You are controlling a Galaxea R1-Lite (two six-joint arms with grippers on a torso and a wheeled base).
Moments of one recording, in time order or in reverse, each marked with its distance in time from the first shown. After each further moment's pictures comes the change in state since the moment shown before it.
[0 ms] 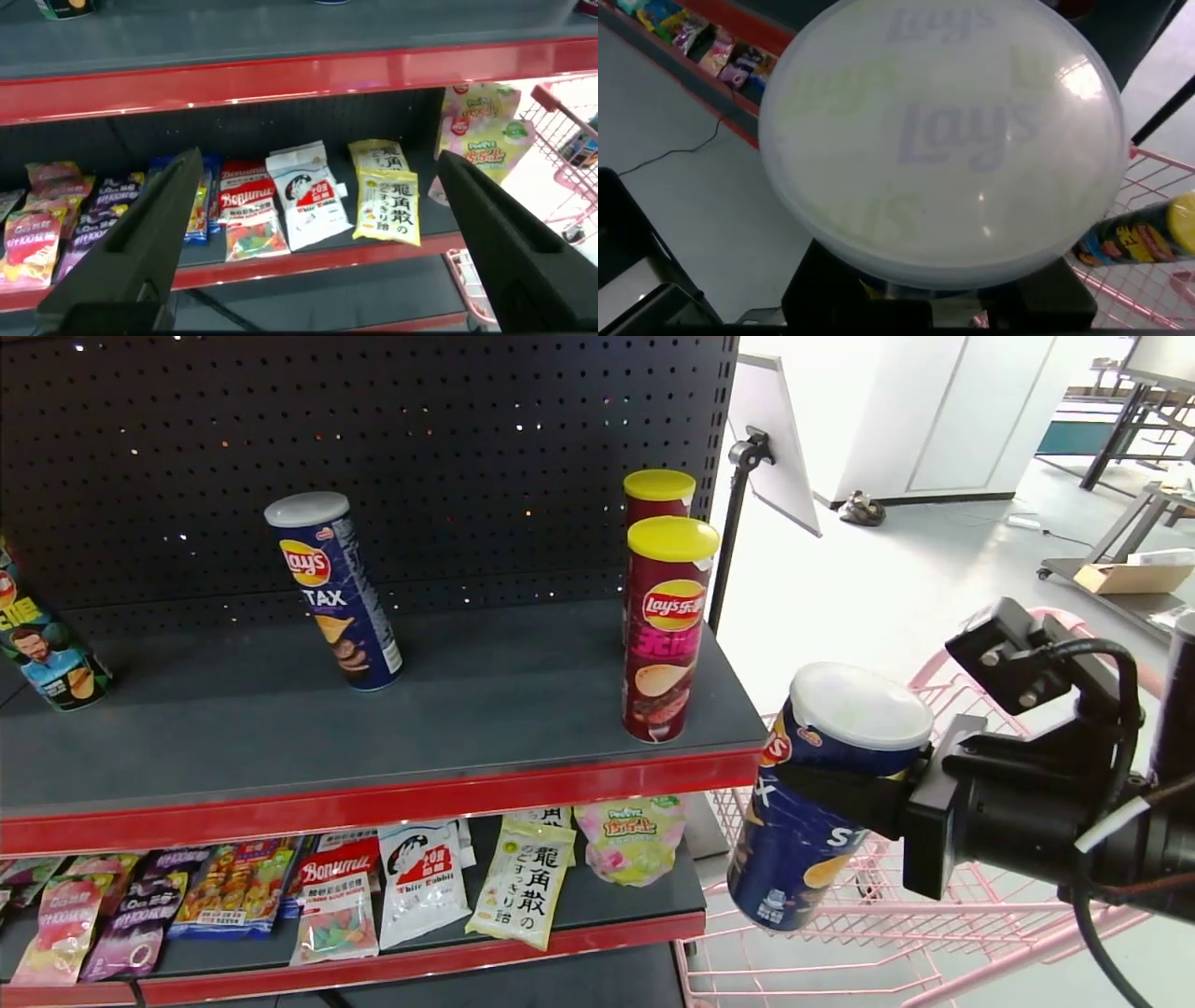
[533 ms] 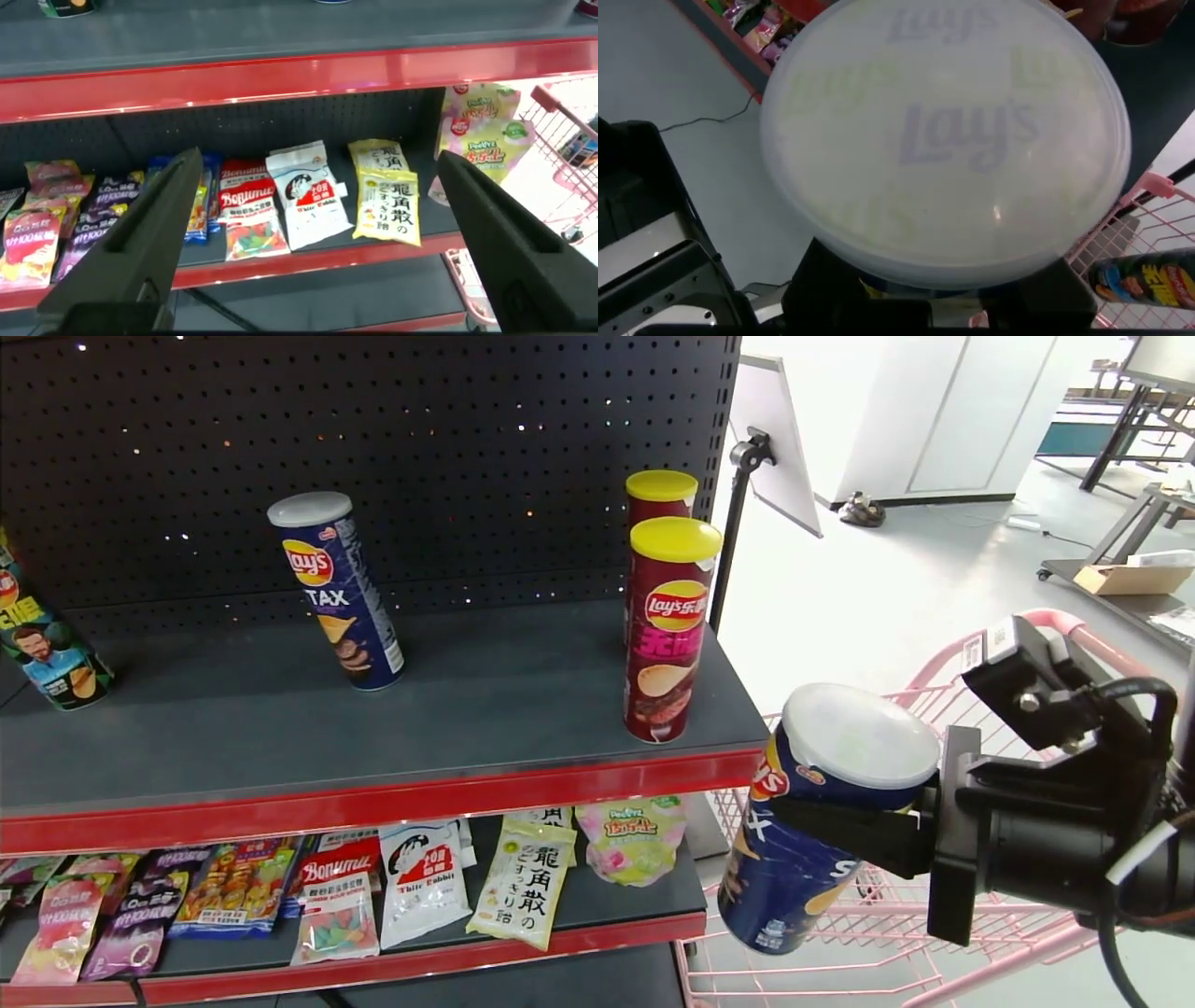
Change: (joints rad) left arm -0.001 0.000 0.000 0.000 0.000 0.000; right arm 0.004 -0.021 0.028 -0.007 0.134 -0.090
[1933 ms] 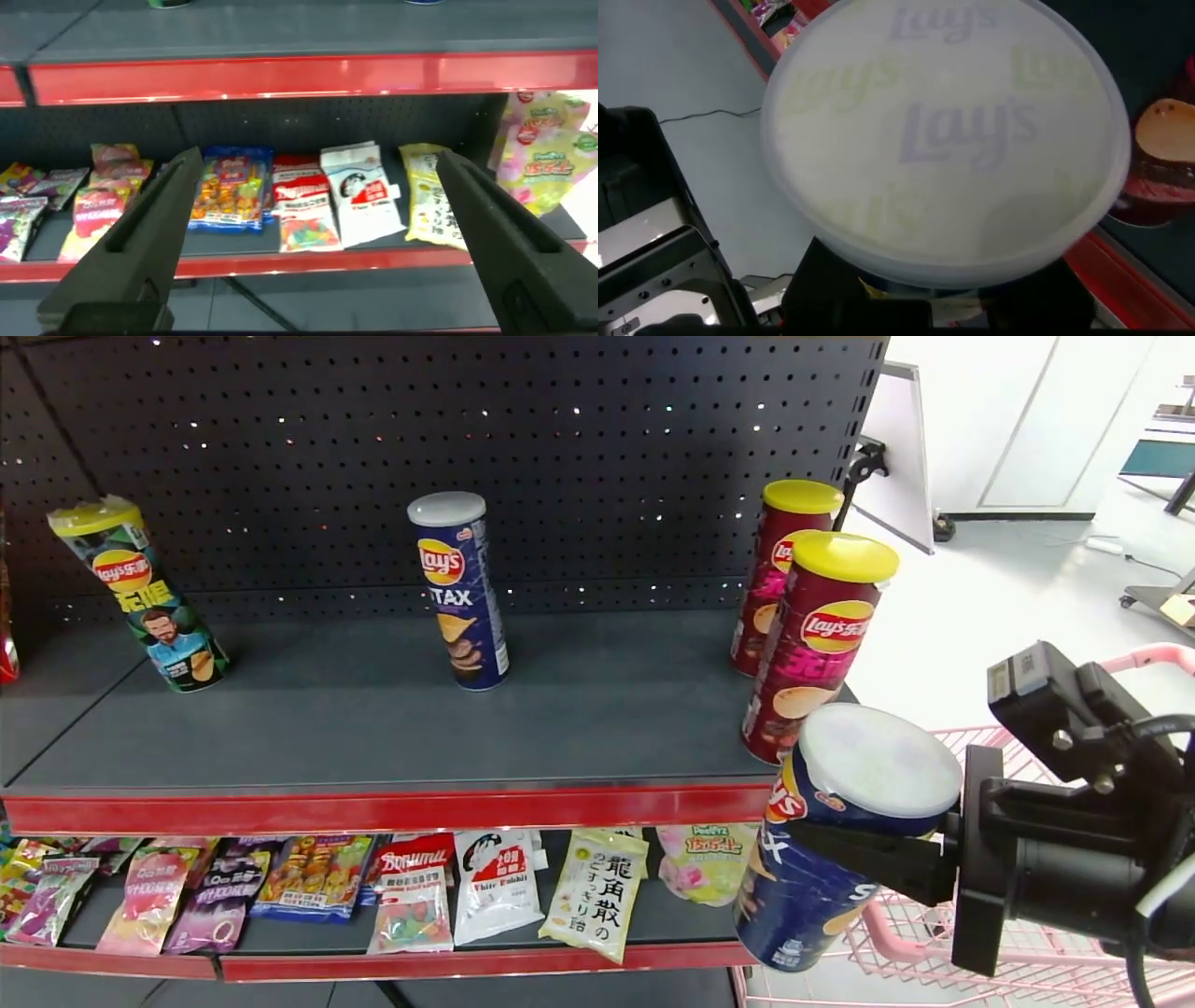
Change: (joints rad) left arm 0.000 0.000 -0.001 0.000 -0.002 -0.002; right arm -0.003 -0.037 0.047 -0.003 -0.001 -0.024
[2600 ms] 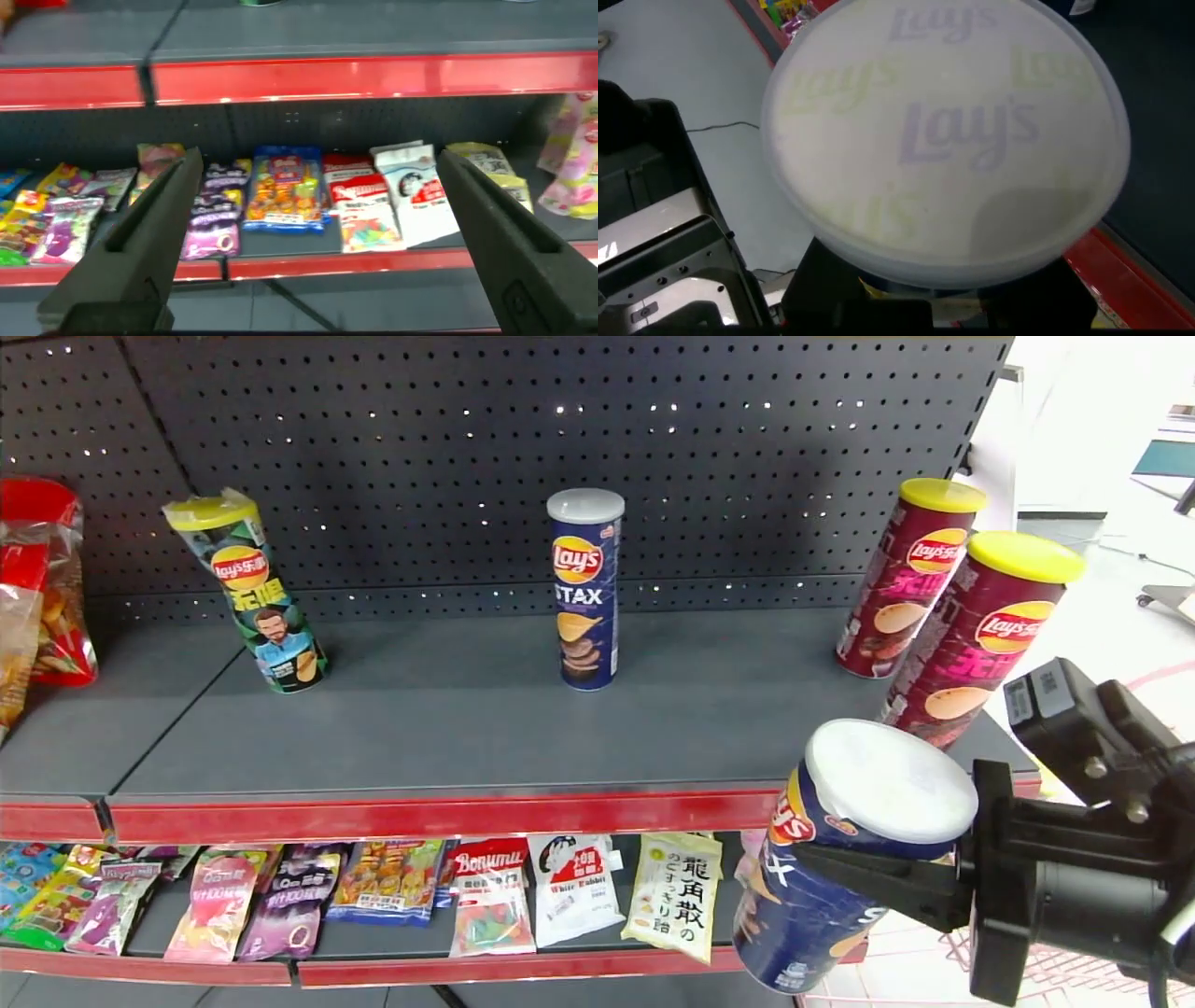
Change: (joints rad) left arm 0.000 0.000 0.001 0.000 0.000 0.001; right arm 0.021 -0.026 0.023 0.001 0.026 0.000
